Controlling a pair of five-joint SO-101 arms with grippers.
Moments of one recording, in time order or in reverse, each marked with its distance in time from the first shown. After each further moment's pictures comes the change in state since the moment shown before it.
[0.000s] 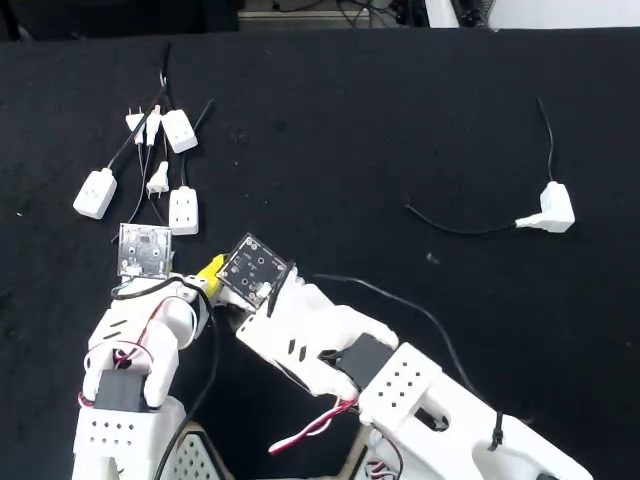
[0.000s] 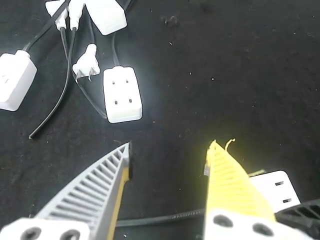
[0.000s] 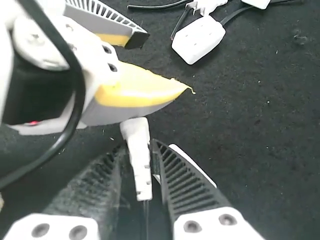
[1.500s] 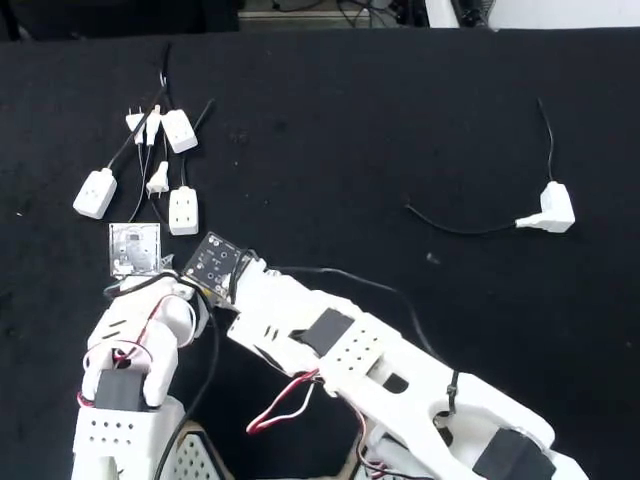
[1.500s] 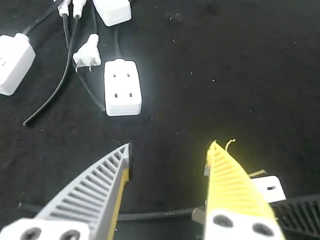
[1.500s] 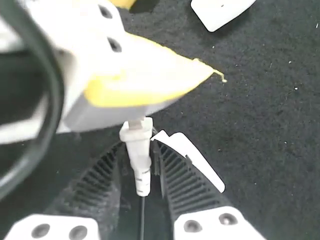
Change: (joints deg) left arm -0.4 0.5 -0.7 0.5 5.1; right arm -0.4 20.8 -8.9 0.1 5.9
